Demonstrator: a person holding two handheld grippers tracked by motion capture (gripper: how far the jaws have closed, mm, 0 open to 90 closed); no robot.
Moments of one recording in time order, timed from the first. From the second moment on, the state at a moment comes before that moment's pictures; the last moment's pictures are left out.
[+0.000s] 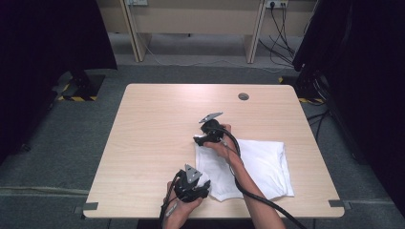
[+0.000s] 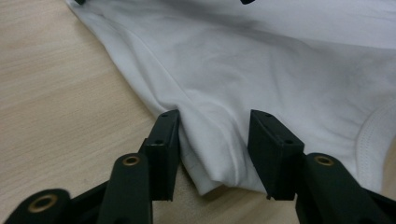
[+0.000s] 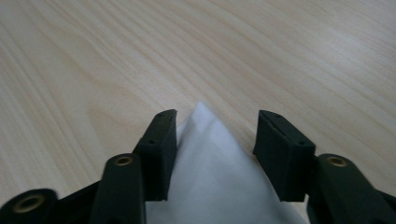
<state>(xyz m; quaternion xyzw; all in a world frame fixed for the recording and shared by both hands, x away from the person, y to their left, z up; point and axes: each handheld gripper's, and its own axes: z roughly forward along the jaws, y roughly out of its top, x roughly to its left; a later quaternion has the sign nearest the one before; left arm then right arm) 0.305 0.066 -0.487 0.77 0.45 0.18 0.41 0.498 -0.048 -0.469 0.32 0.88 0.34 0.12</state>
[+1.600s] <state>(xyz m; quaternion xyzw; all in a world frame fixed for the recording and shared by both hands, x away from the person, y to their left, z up) 0.299 0.042 -0.429 0.75 0.38 0.23 0.48 0.486 -0.100 -0.391 0.32 0.84 0.40 0.18</state>
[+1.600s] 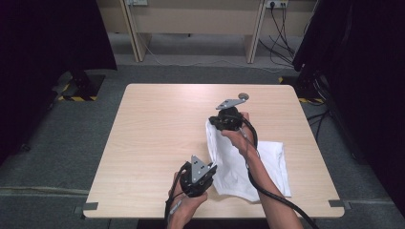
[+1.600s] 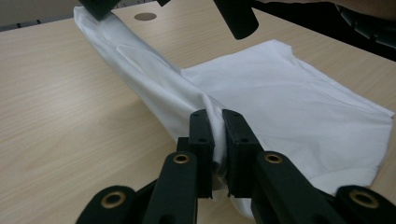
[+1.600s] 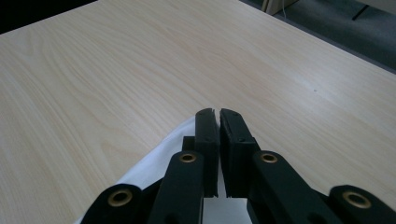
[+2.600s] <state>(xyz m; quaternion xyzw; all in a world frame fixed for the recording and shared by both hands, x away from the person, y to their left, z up) 0.306 -0.056 -0.409 0.78 0.30 0.17 0.53 0.464 -0.229 -0.389 0.40 0.79 0.44 0.18</state>
